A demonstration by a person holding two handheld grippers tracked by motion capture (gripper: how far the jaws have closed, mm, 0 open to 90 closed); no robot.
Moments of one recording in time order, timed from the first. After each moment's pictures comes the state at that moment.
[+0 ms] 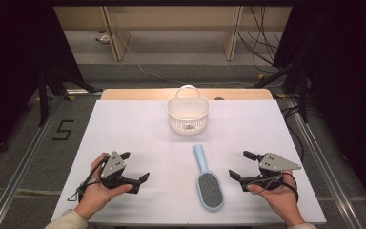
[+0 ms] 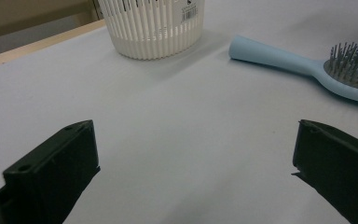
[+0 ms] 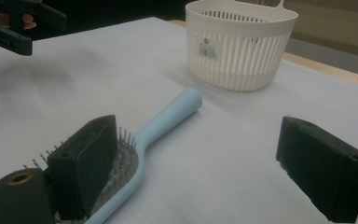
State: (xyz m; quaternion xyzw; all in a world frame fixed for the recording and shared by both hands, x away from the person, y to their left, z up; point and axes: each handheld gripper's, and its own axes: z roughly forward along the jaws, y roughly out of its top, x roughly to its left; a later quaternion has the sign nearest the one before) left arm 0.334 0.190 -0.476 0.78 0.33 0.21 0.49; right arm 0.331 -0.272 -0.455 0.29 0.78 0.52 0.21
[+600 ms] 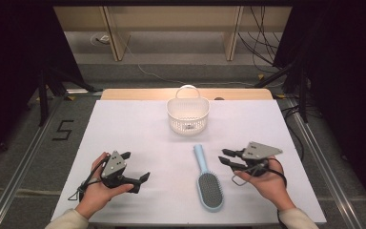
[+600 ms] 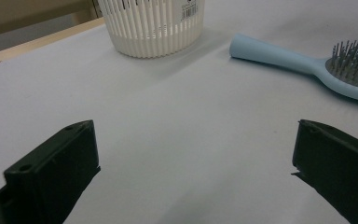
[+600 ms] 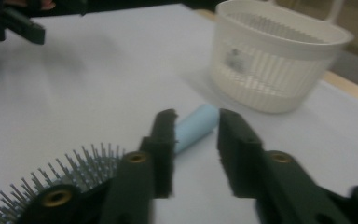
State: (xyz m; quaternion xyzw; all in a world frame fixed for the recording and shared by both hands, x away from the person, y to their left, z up) left arm 0.336 0.189 -0.477 0.78 0.33 0.21 0.49; right arm 0.365 -0.236 -0.439 0.22 0.83 0.49 0.18
